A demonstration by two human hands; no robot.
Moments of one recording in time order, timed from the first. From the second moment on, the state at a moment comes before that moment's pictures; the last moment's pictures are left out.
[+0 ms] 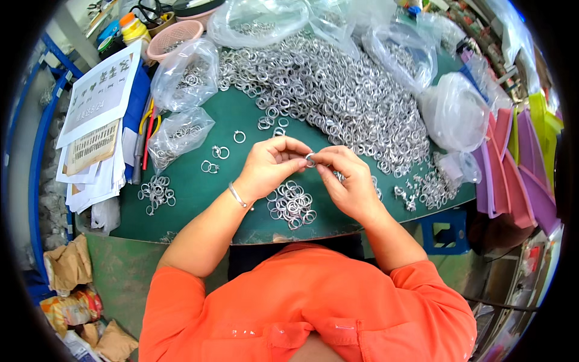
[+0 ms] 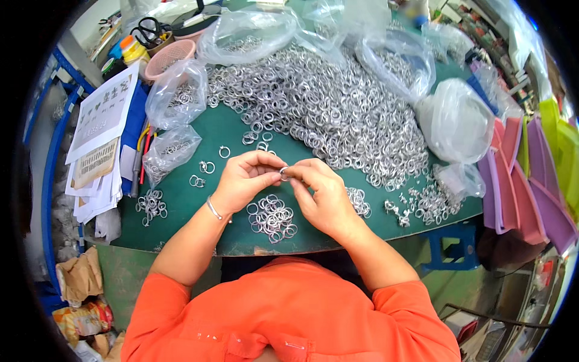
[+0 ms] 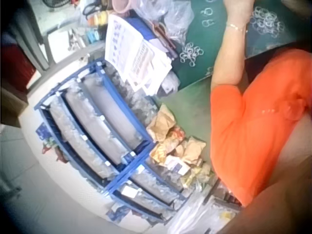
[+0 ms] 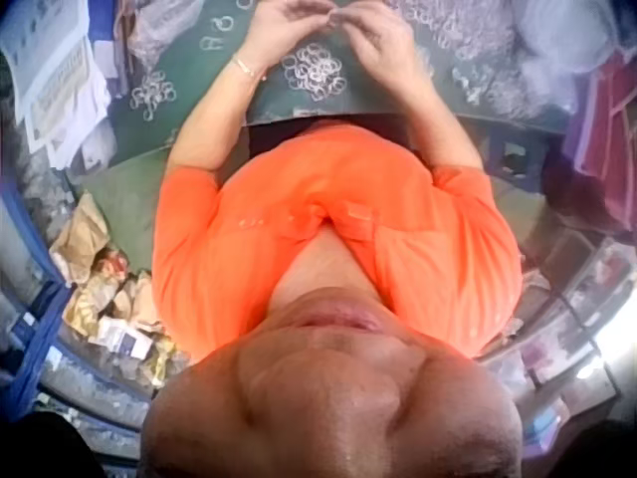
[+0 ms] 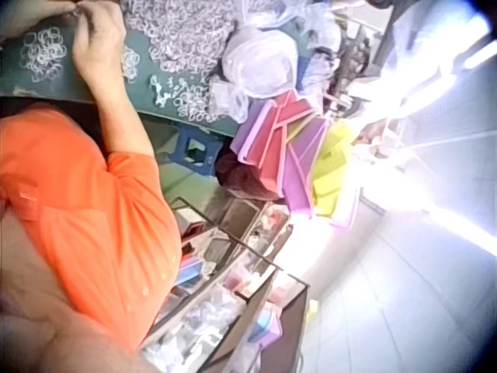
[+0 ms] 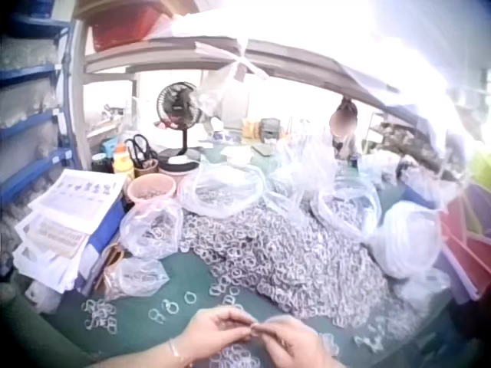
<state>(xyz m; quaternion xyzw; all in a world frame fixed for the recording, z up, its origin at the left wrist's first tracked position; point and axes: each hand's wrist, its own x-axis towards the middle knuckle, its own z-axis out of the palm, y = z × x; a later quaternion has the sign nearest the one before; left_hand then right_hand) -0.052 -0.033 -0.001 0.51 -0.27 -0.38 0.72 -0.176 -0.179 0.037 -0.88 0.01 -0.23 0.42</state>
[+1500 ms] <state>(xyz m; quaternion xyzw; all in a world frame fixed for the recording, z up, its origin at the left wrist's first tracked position) -0.070 -0.029 0.009 0.62 -0.26 -0.14 0.73 -0.197 -0.192 0.023 -0.47 0.16 -0.04 0.86</state>
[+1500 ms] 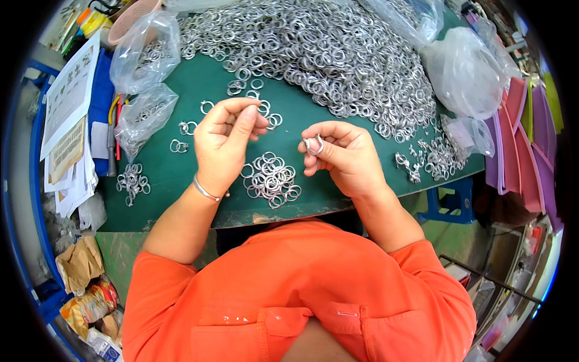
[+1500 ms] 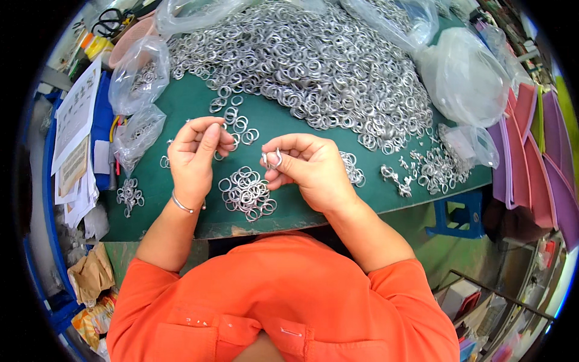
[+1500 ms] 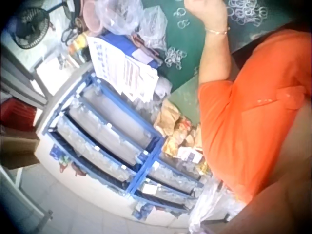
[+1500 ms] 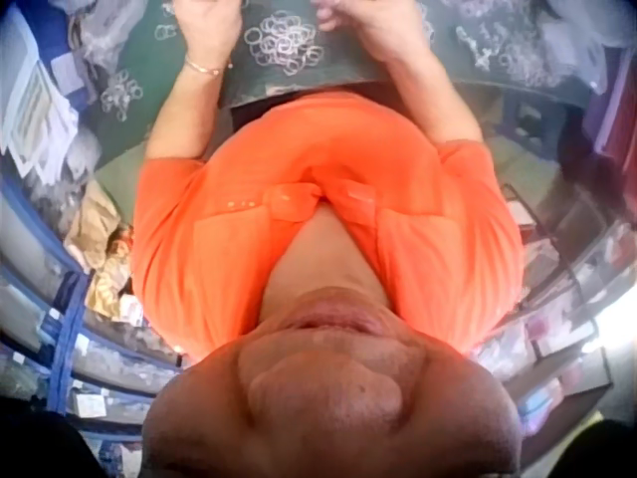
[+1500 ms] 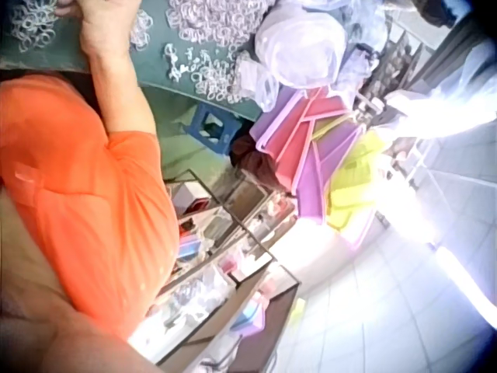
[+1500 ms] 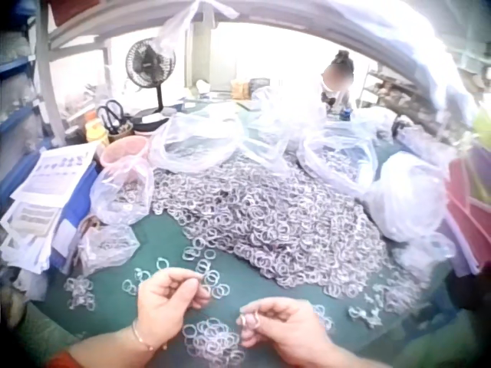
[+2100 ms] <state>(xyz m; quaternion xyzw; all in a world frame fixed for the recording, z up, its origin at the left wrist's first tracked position) -0.069 -0.027 0.004 0.63 -0.27 -0.12 0.72 -0.263 -0.248 0.019 -0.90 0.10 -0.20 0.37</state>
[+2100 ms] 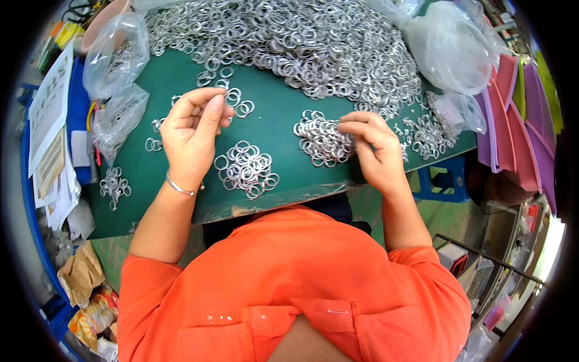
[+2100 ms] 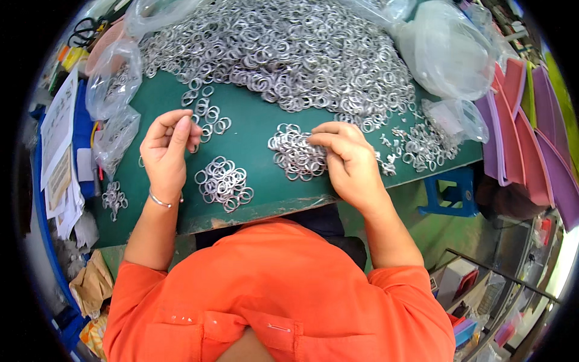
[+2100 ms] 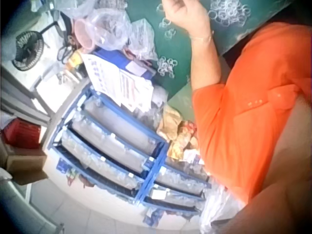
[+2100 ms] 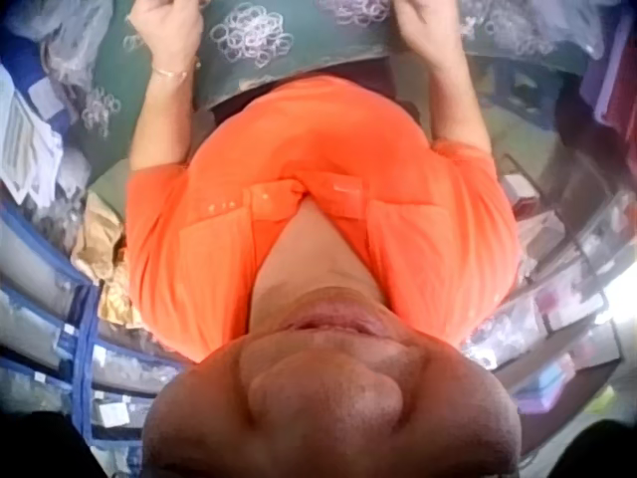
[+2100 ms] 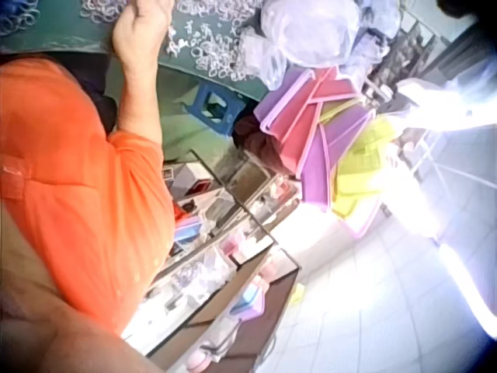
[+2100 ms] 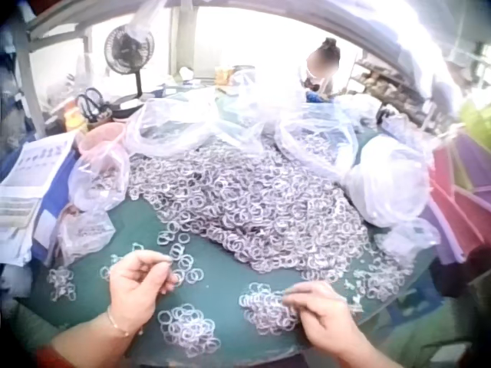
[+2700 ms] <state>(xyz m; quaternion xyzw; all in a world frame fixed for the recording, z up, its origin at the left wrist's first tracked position) -0.051 -0.037 -0.005 0.80 -0.50 0.08 0.33 -0.187 -0.185 0.030 -0.86 0.00 -0.30 0.41</state>
